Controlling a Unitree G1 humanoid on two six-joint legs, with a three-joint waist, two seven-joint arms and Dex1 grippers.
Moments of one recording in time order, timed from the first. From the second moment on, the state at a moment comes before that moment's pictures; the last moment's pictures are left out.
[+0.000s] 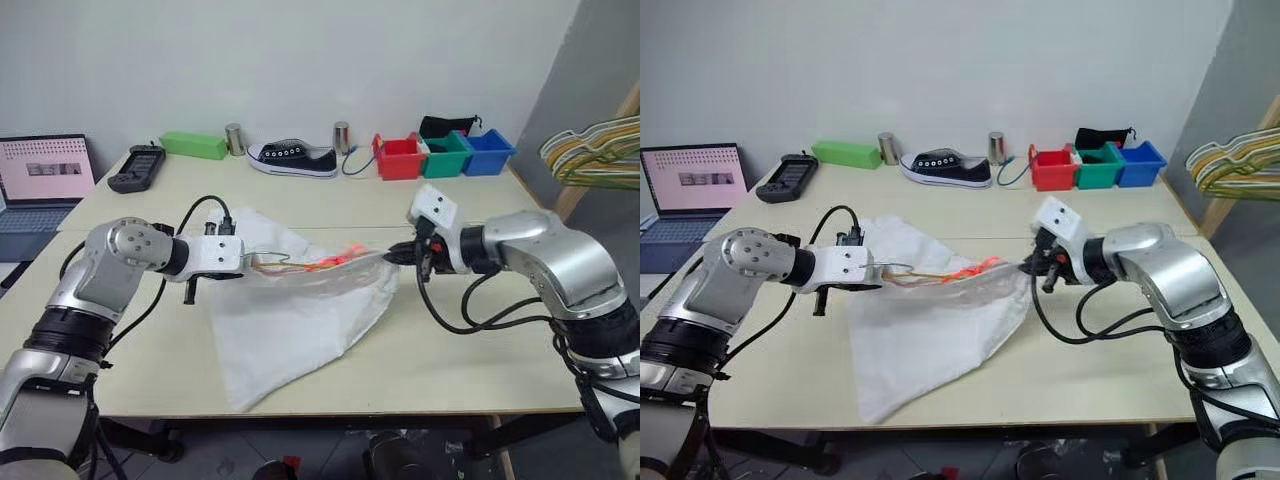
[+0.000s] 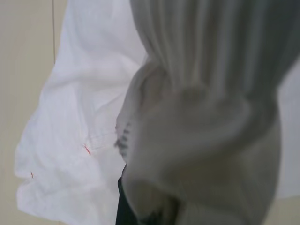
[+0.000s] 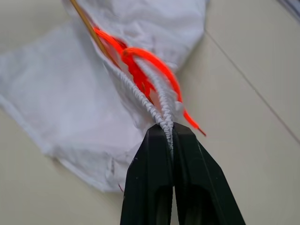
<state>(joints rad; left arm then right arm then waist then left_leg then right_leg) -0.67 0.88 -0.26 0.34 0.19 -0.05 -1.21 -0.84 -0.63 0.26 -0.32 0.34 1.07 0.89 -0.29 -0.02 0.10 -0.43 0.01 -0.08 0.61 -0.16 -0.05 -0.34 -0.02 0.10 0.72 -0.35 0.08</state>
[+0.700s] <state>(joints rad) -0.73 0.65 -0.28 0.27 0.20 0.10 -1.07 -0.91 -0.72 0.42 -0.31 0.23 0.90 0.92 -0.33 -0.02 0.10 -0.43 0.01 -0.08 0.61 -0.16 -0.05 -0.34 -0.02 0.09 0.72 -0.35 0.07</state>
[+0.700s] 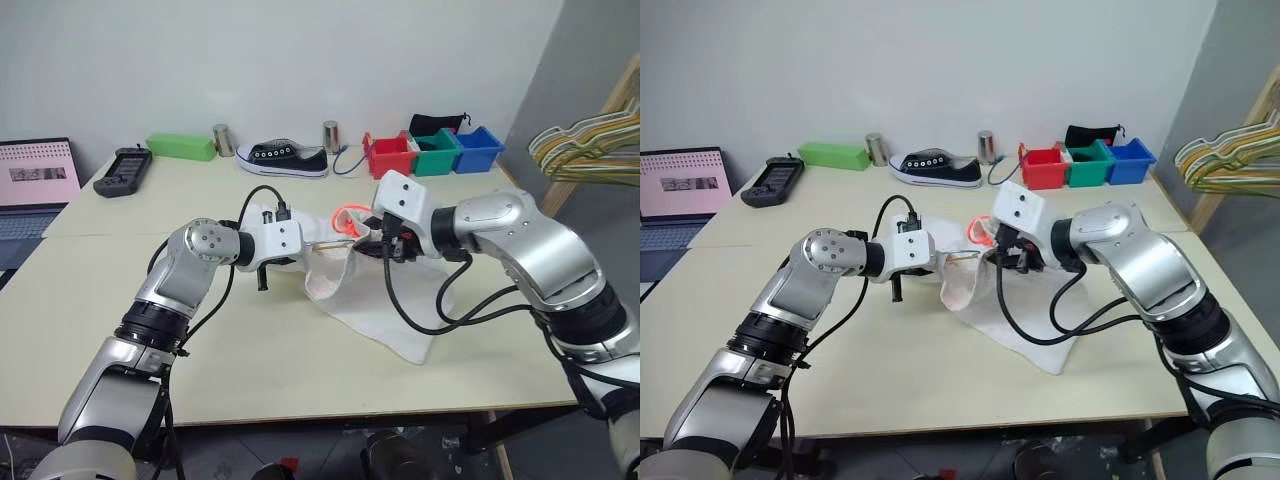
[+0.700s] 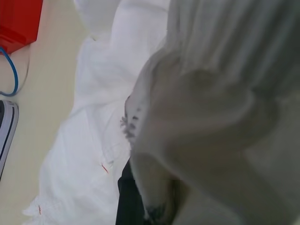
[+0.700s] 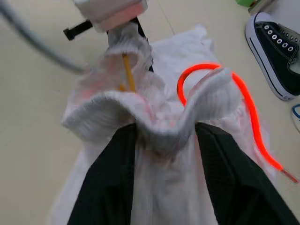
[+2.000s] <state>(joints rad) -0.66 0.72 -0.27 0.07 0.16 0.17 -1.08 -0.89 -0.63 0.53 0.25 -0.21 0.32 1.00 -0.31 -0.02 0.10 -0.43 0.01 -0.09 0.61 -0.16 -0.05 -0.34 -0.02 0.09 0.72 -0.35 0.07</state>
